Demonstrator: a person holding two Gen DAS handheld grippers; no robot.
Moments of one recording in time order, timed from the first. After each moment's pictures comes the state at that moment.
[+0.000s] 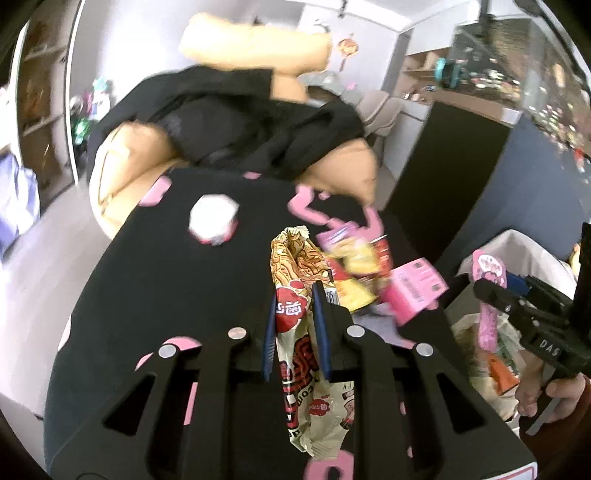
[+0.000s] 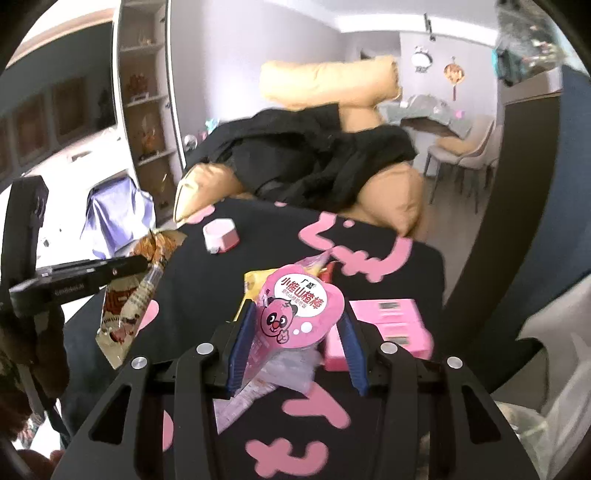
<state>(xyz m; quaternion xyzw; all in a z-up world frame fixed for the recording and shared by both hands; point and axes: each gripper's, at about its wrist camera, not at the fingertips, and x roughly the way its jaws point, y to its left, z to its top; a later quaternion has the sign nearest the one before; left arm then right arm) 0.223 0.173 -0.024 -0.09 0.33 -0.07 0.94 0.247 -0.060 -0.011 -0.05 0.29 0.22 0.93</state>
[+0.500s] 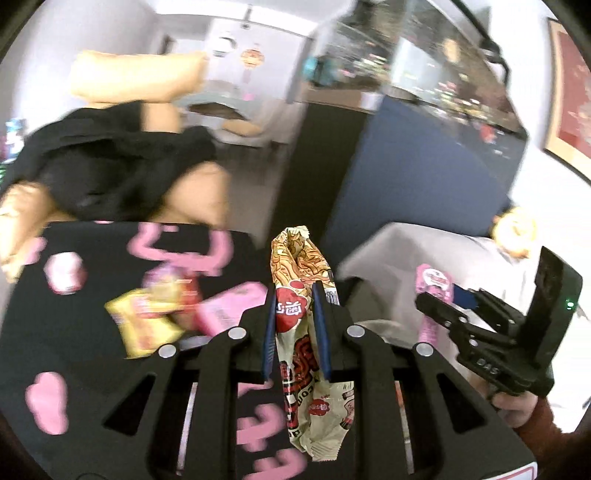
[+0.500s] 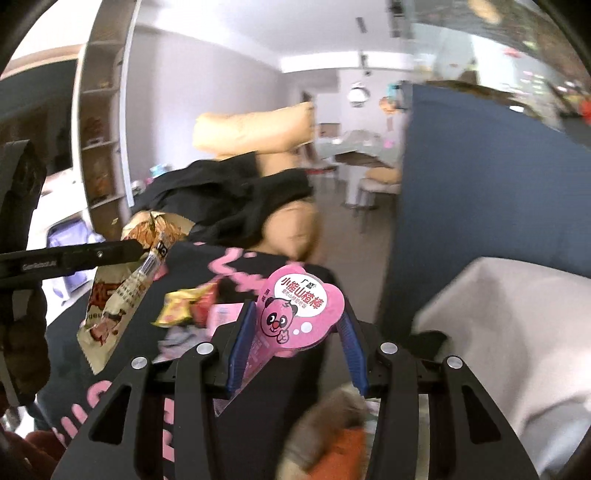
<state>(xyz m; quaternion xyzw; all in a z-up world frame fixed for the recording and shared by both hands) 0.218 0.008 0.034 -0.08 0.29 -0.26 0.92 0.173 -0.219 0.025 -0.02 0.21 0.10 0.97</state>
